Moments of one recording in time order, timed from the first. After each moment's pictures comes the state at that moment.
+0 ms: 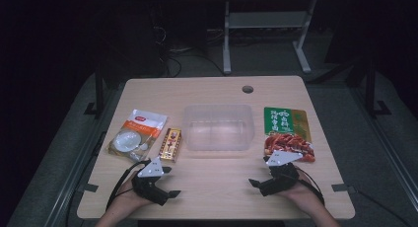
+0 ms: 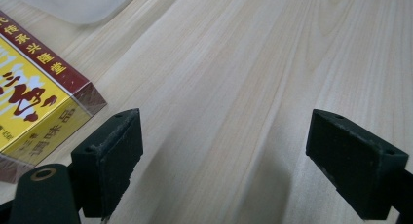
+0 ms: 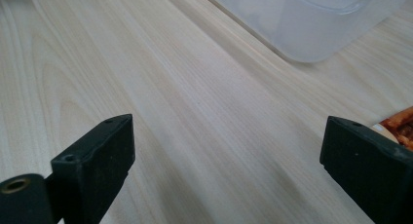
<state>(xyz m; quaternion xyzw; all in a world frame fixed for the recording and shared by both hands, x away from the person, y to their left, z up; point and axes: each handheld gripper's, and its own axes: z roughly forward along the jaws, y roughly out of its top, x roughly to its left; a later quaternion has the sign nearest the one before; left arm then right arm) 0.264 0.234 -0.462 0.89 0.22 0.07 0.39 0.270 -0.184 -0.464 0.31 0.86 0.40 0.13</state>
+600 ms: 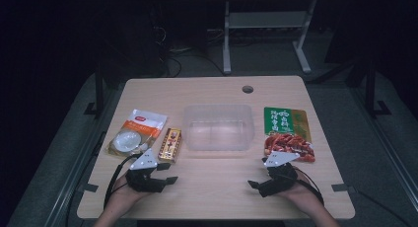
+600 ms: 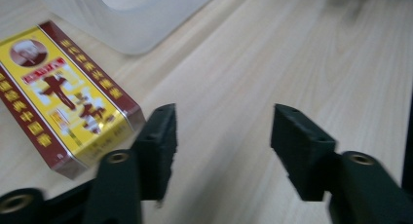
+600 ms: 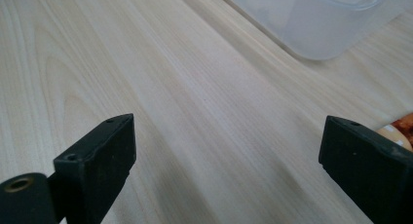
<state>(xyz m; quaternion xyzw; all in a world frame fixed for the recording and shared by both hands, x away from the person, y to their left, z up) 0.267 0.241 -0.436 0.87 0.27 0.09 0.41 0.269 -0.179 -0.465 0.31 0.86 0.38 0.12</state>
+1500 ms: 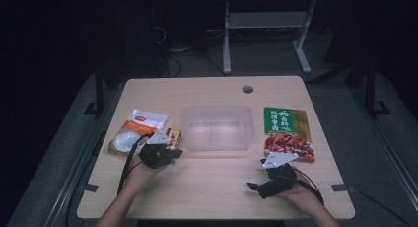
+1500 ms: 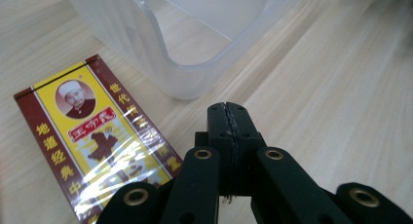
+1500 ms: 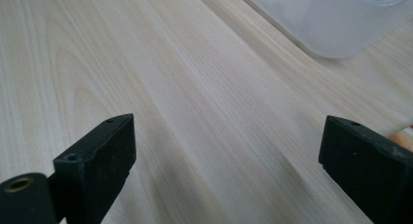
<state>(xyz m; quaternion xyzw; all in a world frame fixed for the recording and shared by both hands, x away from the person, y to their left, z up) 0.326 0.211 -0.431 0.87 0.31 0.10 0.38 0.269 -0.178 -0.466 0.29 0.87 0.38 0.11</state>
